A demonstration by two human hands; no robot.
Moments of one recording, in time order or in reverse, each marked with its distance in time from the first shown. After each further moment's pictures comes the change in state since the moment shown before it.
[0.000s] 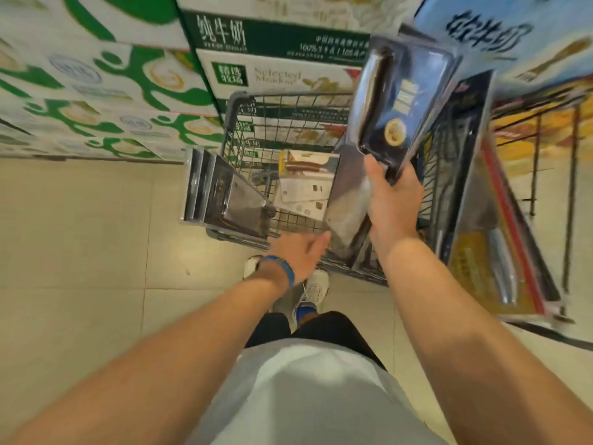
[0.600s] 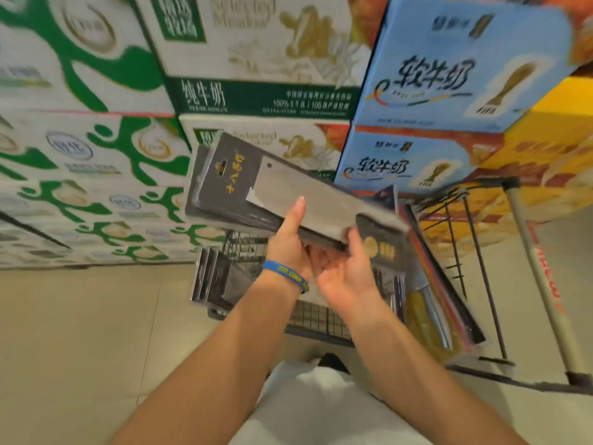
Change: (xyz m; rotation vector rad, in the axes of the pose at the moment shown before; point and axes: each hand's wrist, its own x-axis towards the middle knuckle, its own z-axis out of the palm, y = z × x) left_hand -0.056 0.166 -0.113 -1.677 0.176 0.126; right_hand -0.048 -0.099 -0.020 1.067 -0.311 0.660
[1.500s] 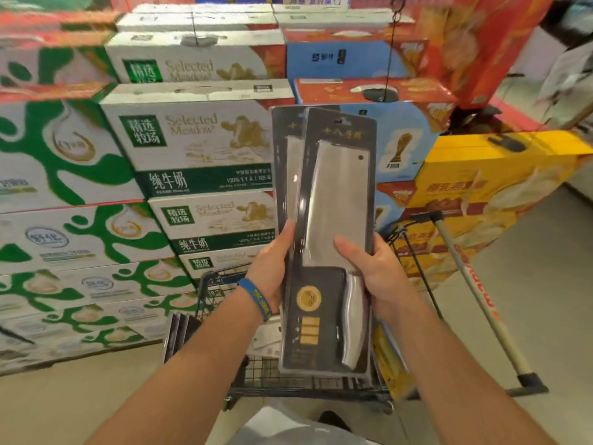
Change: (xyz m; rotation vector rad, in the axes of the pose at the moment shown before) left_hand -0.030 0.017 0.069 0.428 -0.271 -0.005; right_hand -0.074 -0.127 0.000 -0.851 -0.203 -0.568
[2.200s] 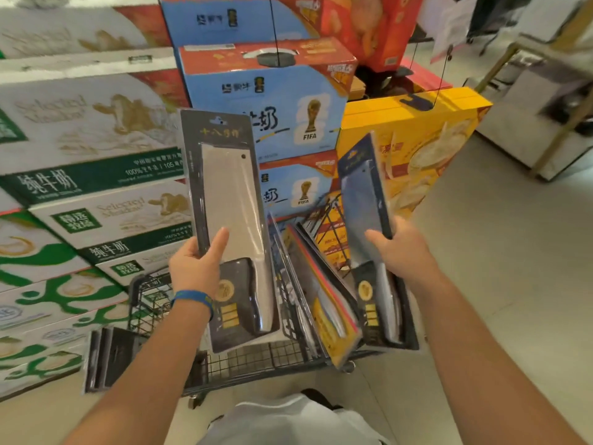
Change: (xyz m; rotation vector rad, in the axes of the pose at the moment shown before) left_hand 0.031 -0.057 0.001 0.594 0.475 0.493; right_hand -0.023 -0.018 -0.172 -0.881 0.502 -0.004
